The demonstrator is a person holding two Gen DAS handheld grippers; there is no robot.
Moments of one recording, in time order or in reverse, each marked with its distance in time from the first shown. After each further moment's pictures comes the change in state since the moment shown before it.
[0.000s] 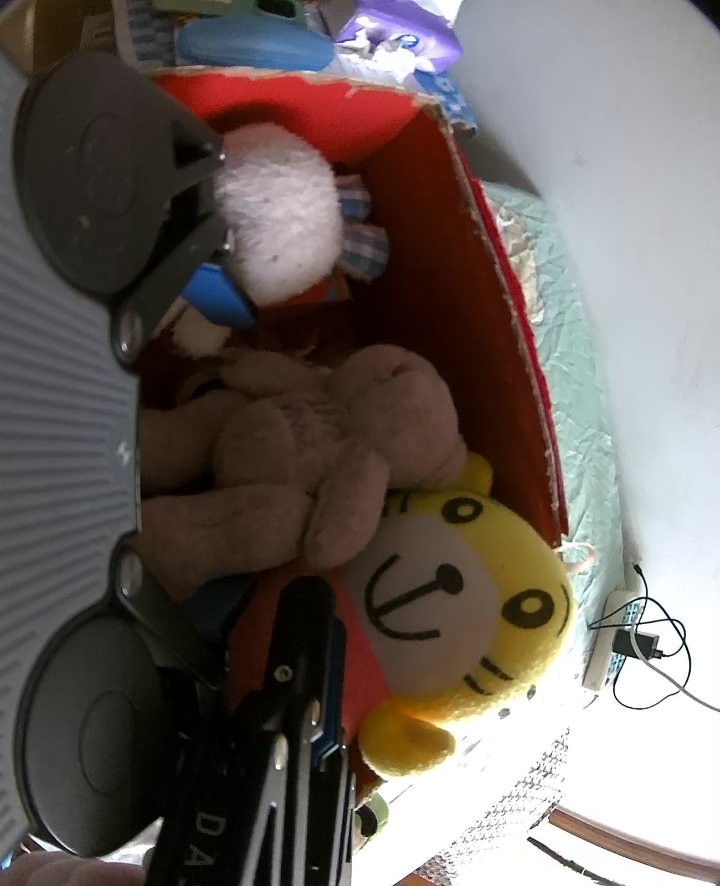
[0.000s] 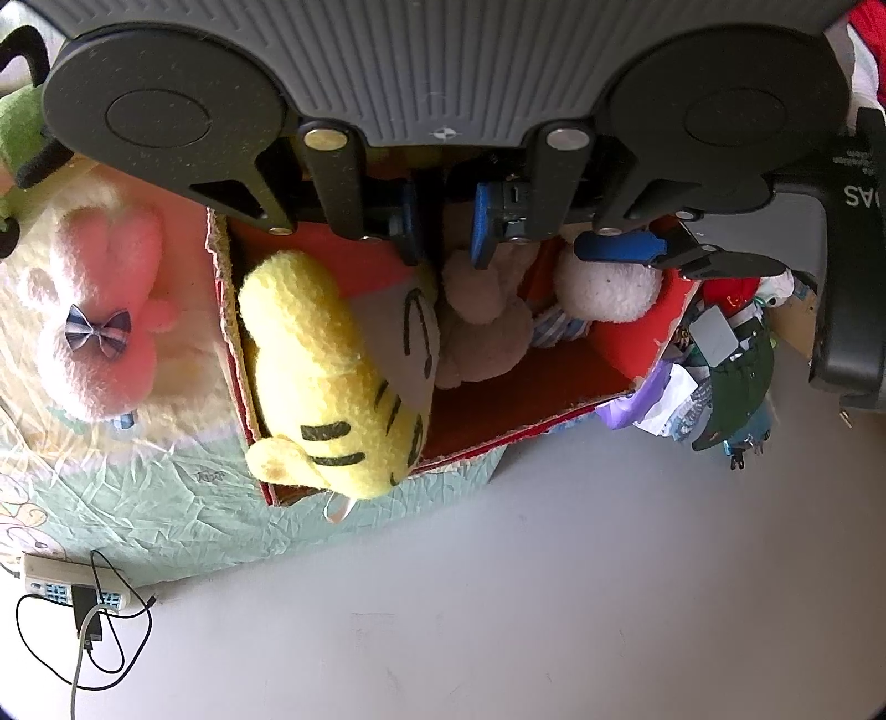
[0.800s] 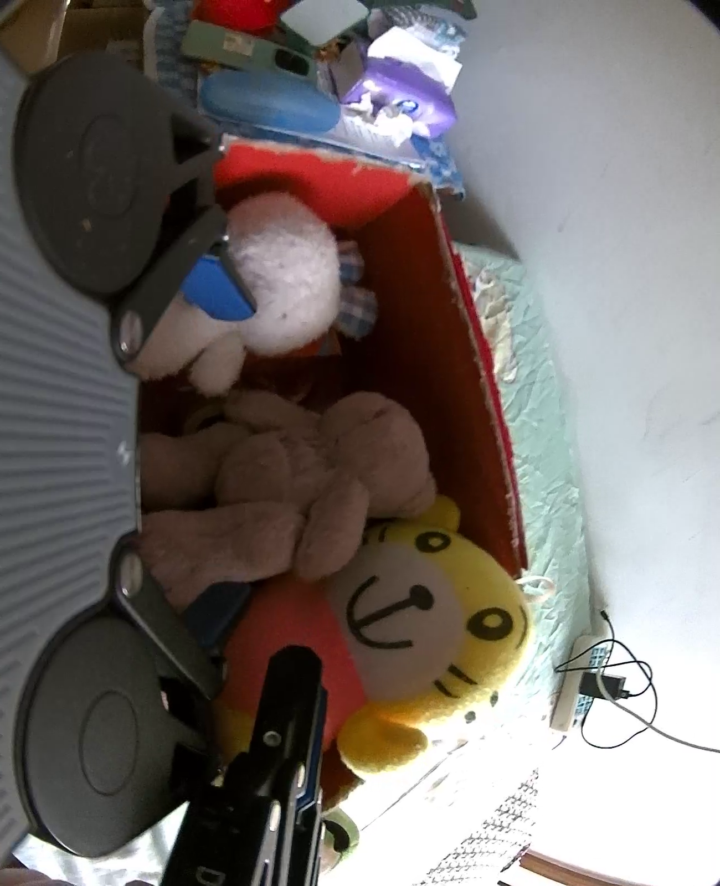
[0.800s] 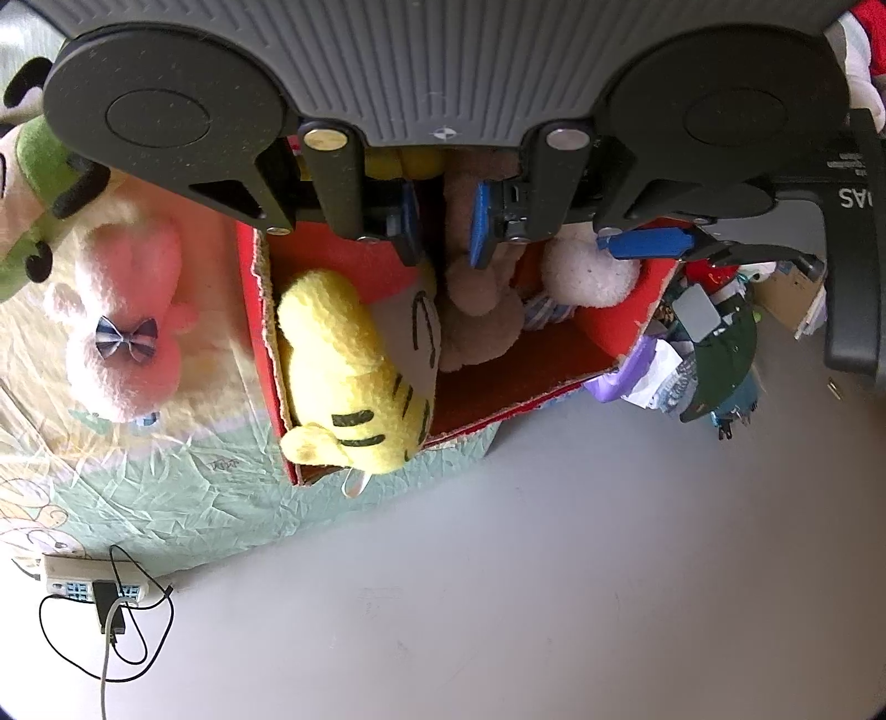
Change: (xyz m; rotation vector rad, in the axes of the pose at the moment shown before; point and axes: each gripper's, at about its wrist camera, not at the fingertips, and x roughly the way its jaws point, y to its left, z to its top) left arm -0.028 -0.004 -0.008 -0.042 -0.072 0.124; right arm -0.026 -0.008 -0.007 0.039 -0.055 0.033
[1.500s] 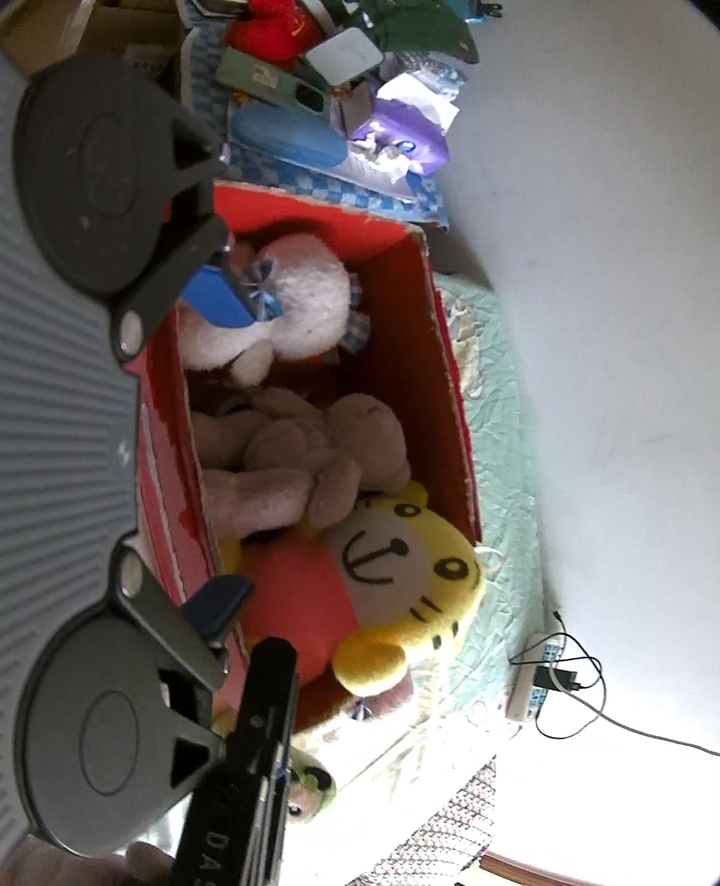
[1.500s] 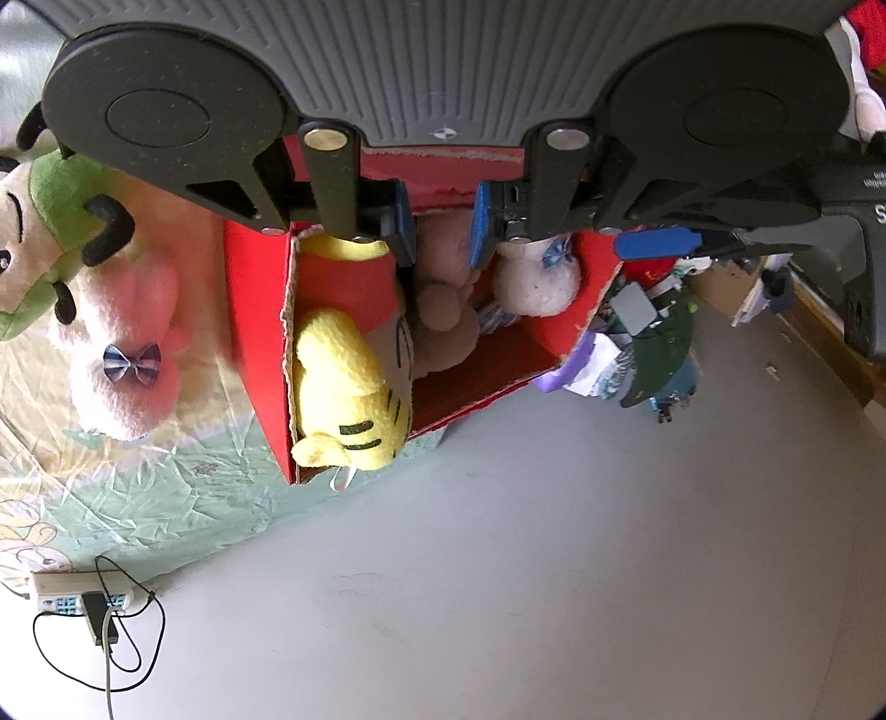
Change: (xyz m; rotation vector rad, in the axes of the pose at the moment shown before) left arm -0.062 -0.021 -0.020 -0.055 -0.083 0.032; right arm -0.041 -0.022 -0.013 0.019 -0.015 0.165
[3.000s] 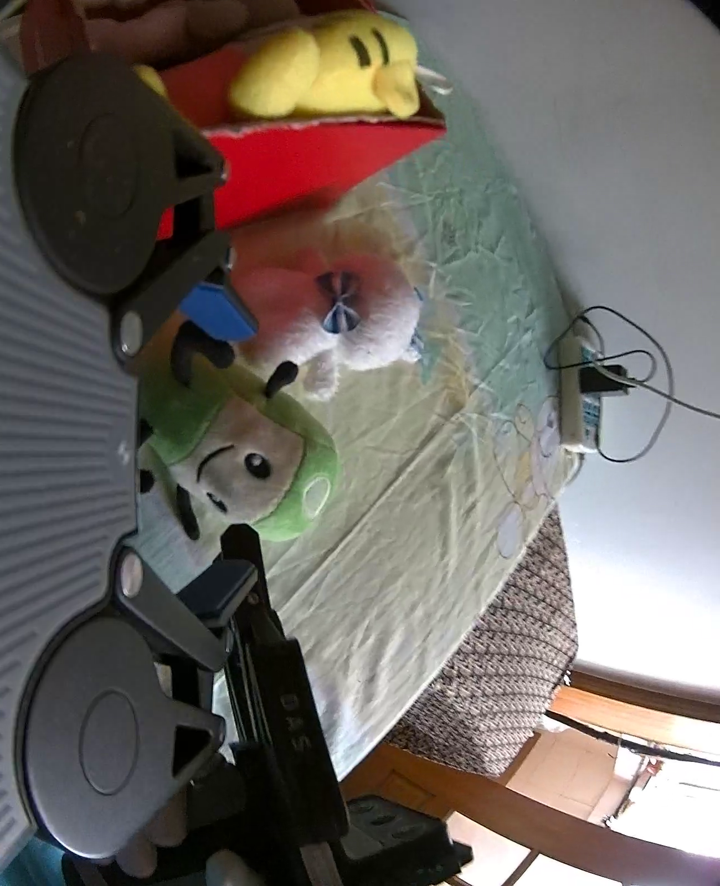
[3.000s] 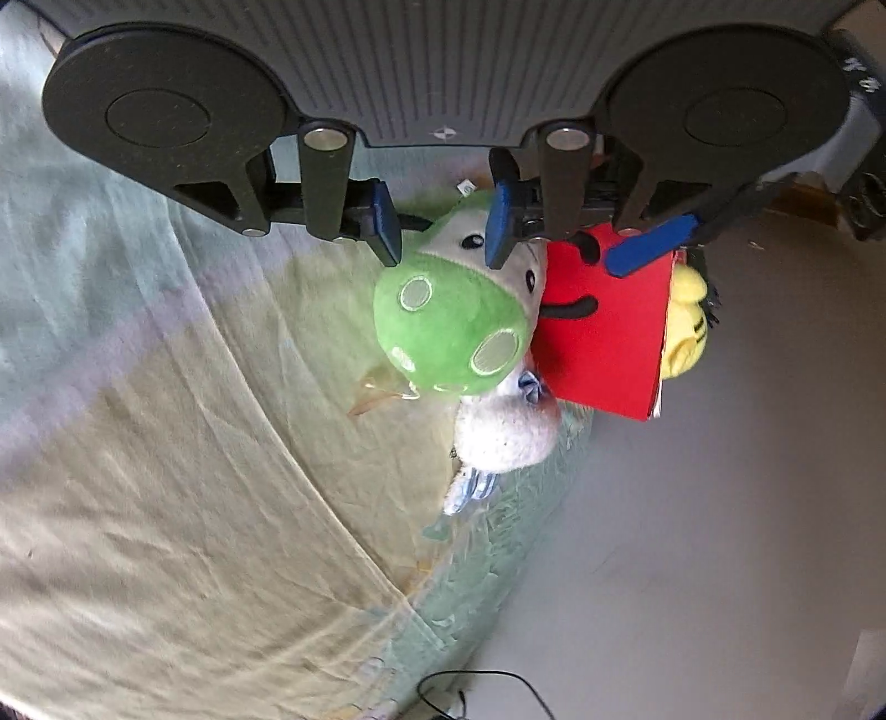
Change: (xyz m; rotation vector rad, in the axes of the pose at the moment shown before) left arm 0.056 -0.227 0.018 0.253 0.051 -0.320; right arm -0.087 -0.250 0.000 0.546 0.153 0.013
